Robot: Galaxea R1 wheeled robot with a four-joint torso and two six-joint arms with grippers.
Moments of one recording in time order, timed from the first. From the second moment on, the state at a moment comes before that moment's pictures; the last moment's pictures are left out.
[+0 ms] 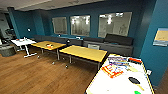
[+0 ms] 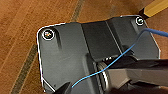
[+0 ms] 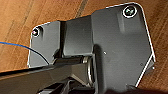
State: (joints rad) left arm 1.52 3.09 -2.81 0.02 -0.10 0.10; right arm -1.54 3.10 -2.78 -0.10 0.07 0.13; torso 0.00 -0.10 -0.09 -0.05
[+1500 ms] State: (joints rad) left arm 1.53 3.09 -2.82 0.02 -0.10 0.10; right arm -1.55 3.10 -2.78 -0.10 0.07 0.13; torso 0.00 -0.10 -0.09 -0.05
